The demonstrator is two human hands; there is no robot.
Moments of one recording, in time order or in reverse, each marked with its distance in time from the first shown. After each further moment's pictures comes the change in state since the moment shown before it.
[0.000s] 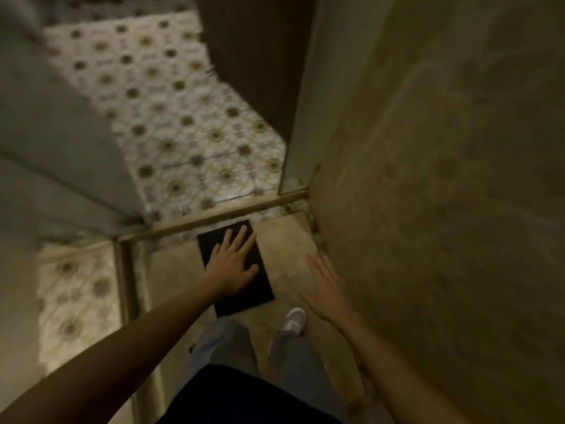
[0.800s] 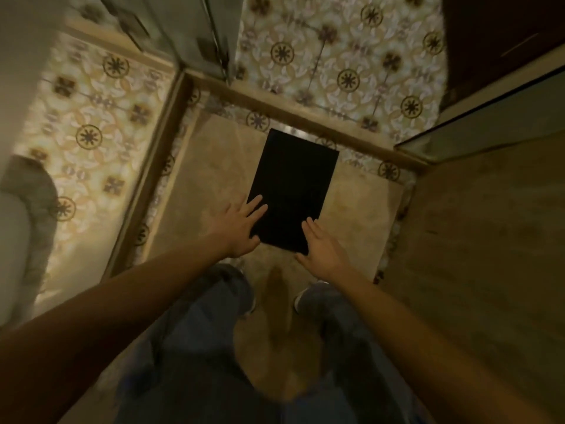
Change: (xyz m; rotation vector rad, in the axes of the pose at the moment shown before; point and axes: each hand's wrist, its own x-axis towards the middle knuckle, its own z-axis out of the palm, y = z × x) left_hand -0.002 -0.206 0.284 -0.111 -0.121 -0.333; right_hand 0.193 -0.035 0.280 -0.433 -0.440 -0.432
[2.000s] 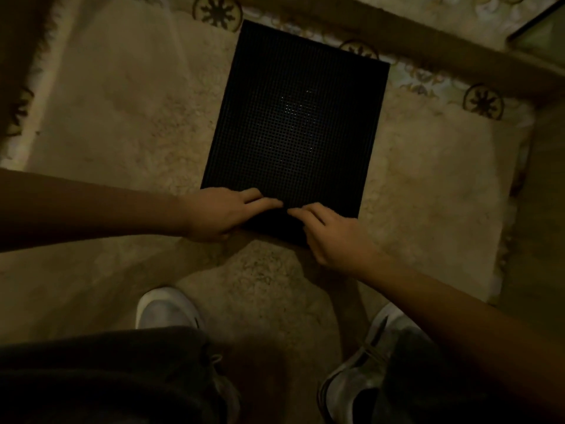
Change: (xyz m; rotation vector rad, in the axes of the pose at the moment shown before) left_hand 0.276 -0.091 0.246 0.189 -0.028 0.554; right_hand 0.259 0.153 0.277 -0.195 0.402 -0.434
